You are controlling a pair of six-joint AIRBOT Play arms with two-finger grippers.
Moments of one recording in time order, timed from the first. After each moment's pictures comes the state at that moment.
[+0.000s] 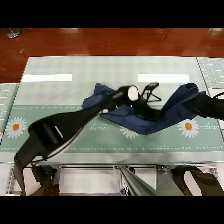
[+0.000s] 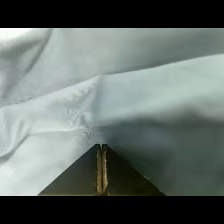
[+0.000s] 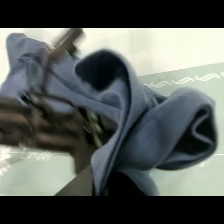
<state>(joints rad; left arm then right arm) -0.85 -1.99 1.79 0.76 -1.00 -1.55 -0.21 -0.63 0.90 -1.00 1.35 1.60</state>
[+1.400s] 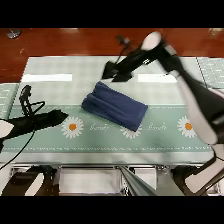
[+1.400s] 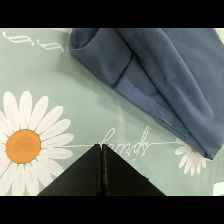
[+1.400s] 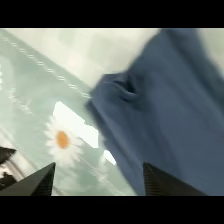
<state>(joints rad) 0.00 -0.63 0.45 0.90 -0.90 -1.50 0.34 -1.80 1.93 -0.89 1.39 1.61</state>
